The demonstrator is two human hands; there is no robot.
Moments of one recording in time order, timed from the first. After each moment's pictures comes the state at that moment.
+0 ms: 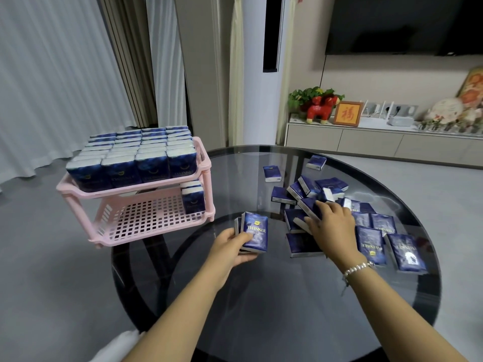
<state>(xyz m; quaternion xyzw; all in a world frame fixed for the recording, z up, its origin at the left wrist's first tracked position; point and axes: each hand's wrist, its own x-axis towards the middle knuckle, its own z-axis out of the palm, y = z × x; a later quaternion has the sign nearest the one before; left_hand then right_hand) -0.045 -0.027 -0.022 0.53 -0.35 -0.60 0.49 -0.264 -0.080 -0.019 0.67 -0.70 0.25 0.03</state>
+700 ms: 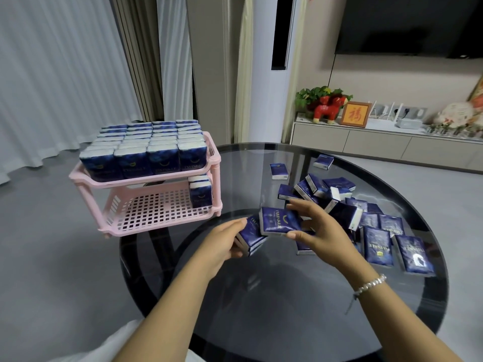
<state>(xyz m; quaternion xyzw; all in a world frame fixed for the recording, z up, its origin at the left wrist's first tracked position) -0.023 -0.023 -0.008 0.55 -0.38 -0.59 0.45 -0.239 -0.041 0.004 0.73 -0.46 0.38 -0.34</state>
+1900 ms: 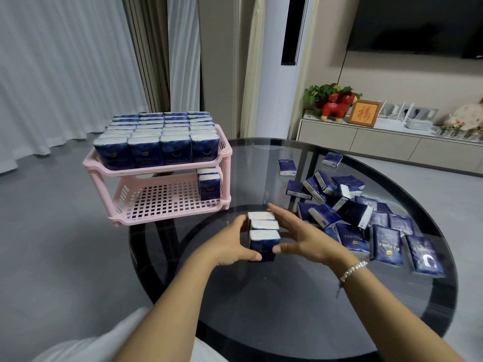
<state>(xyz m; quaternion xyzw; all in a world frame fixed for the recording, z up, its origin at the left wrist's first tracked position) 0.000 -0.021 -0.017 0.57 -0.65 -0.44 0.23 -0.206 -0.052 -0.008 0.75 -0.40 0.20 -0.49</state>
